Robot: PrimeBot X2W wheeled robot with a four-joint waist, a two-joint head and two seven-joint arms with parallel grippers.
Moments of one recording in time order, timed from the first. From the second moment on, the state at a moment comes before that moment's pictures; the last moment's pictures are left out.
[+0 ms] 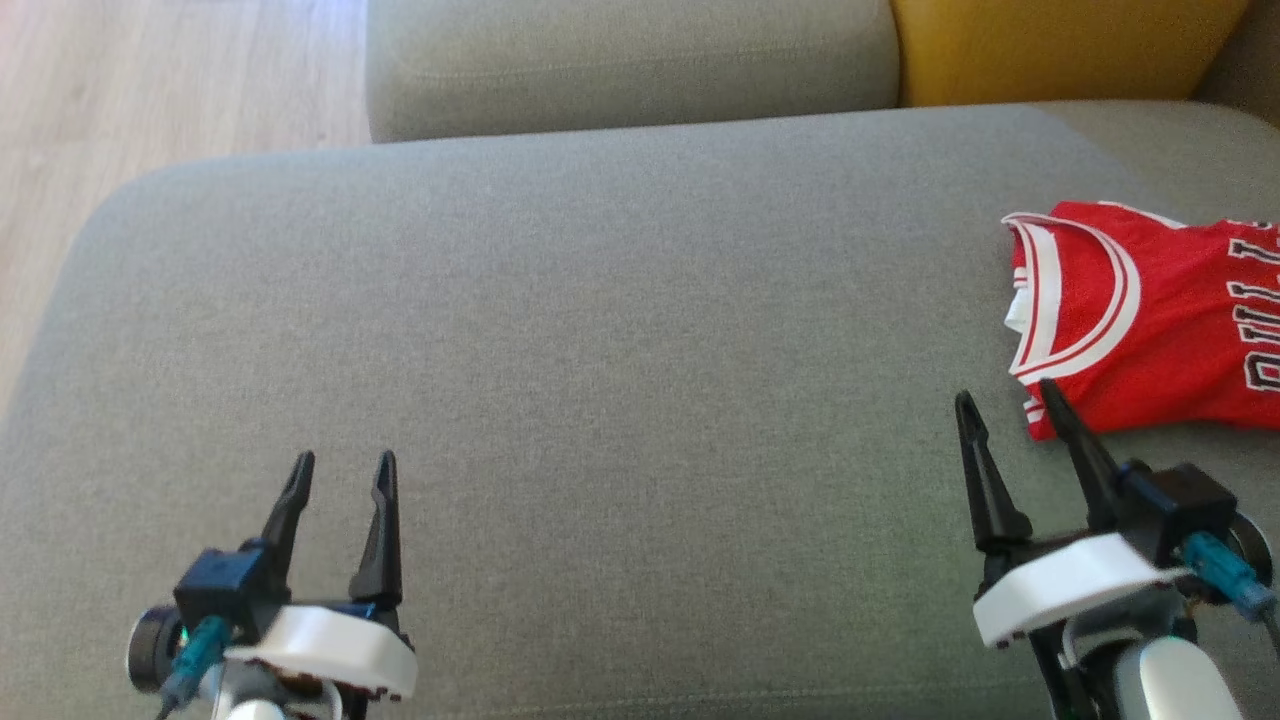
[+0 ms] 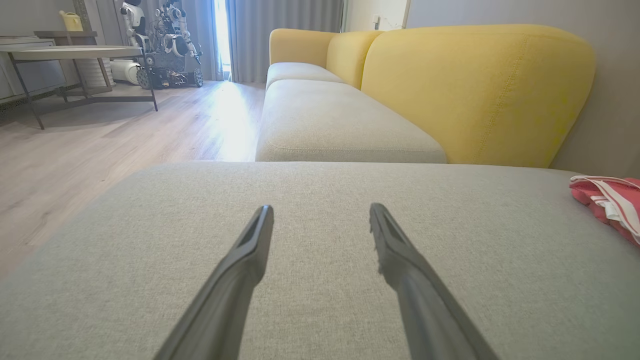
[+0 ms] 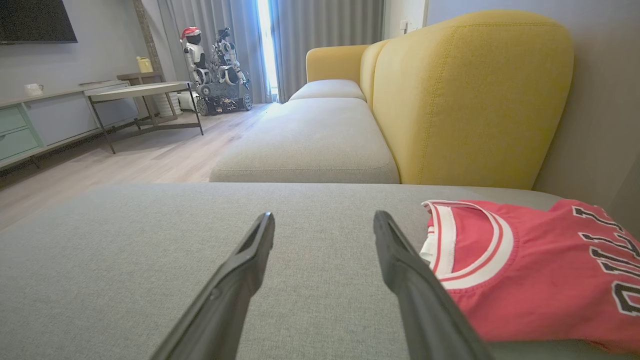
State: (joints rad) left arm 0.06 0.17 -0.22 0.10 -0.27 0.09 -0.24; right arm 0.05 -0.05 0.05 -0.05 0.10 0.13 0.05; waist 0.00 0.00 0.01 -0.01
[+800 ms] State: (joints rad) left arm 0.10 0.19 -0.25 0.10 -0.27 0.10 -0.21; right arm 0.10 -0.05 0.04 -0.06 0.10 0.13 0.06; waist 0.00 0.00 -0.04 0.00
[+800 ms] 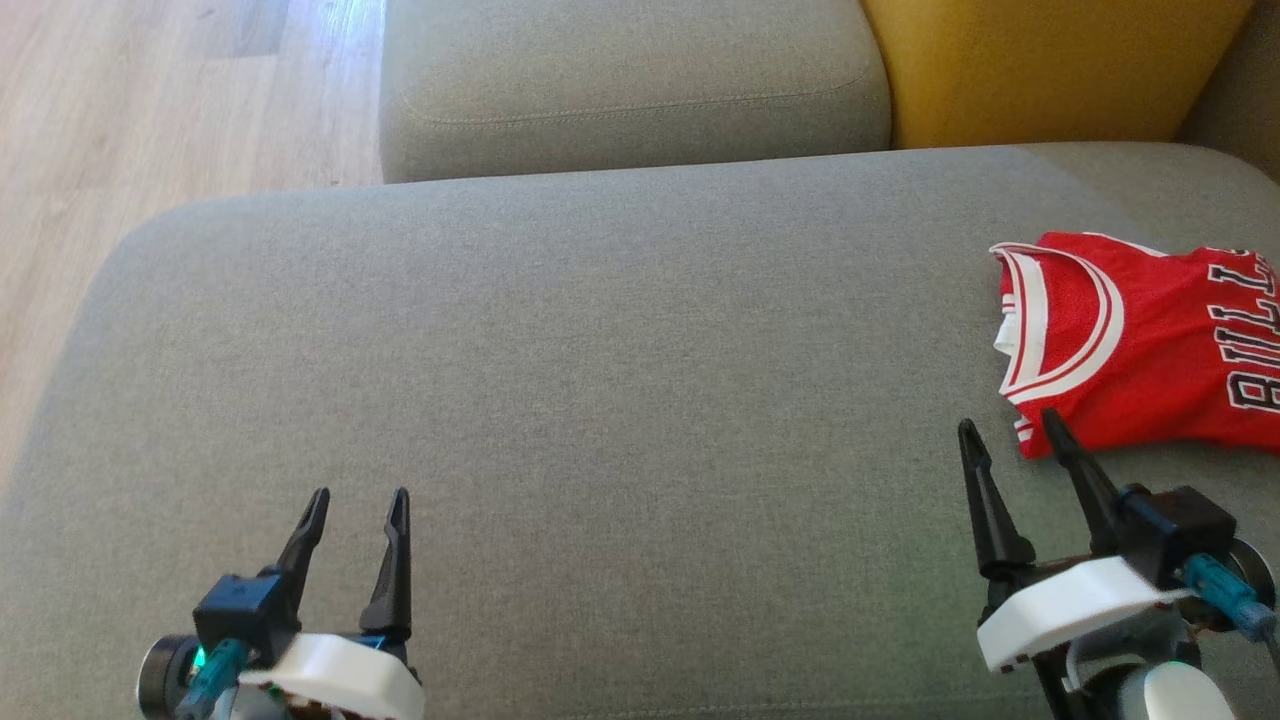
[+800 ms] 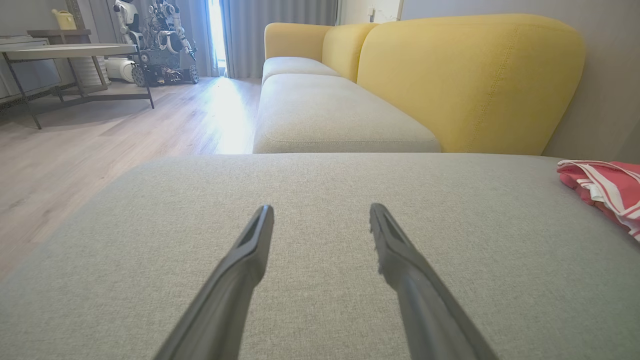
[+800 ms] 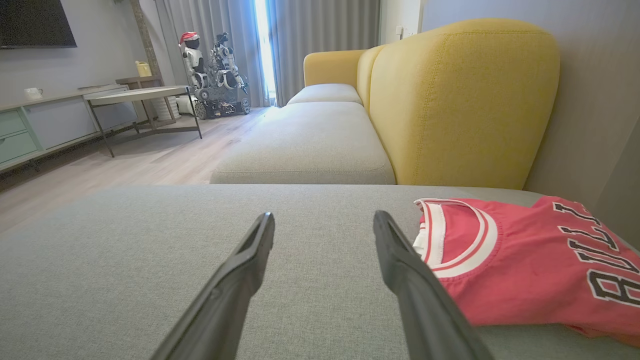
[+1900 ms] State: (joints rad) left arm 0.15 0.17 -0.28 0.18 -0.32 0.11 -0.20; right arm 0.13 -0.05 0.05 0.04 0.17 0.13 0.06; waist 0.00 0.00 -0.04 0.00
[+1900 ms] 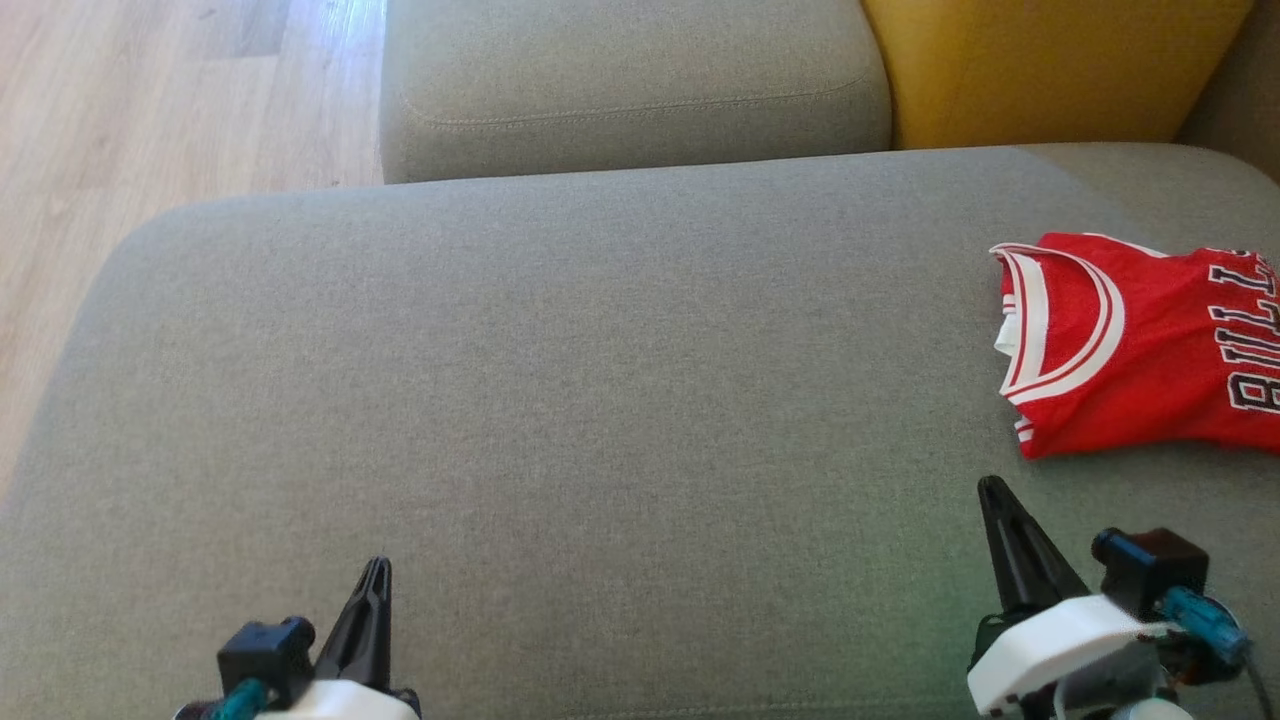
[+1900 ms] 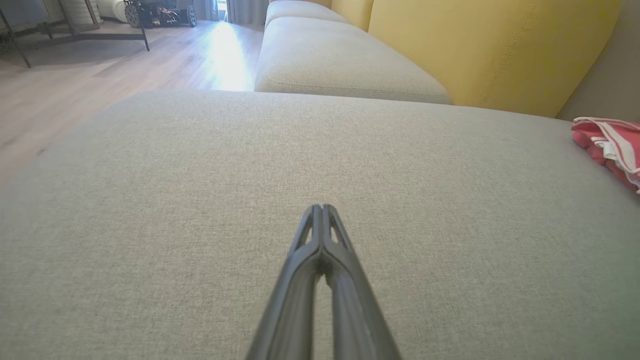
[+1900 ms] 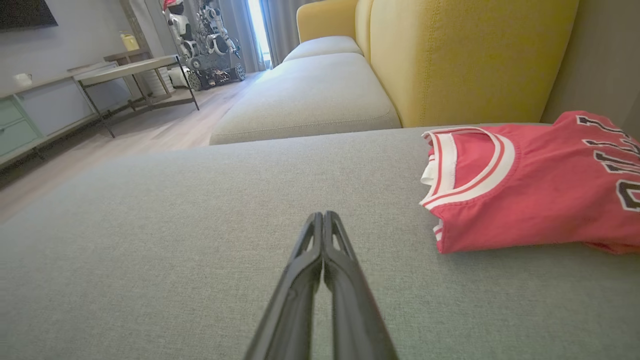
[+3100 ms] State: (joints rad) left arm 0.10 0.15 -0.20 0.21 -0.71 0.04 -0.12; right arm 0.09 -0.05 0.02 0.11 0.61 0.13 0.06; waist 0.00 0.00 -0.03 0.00
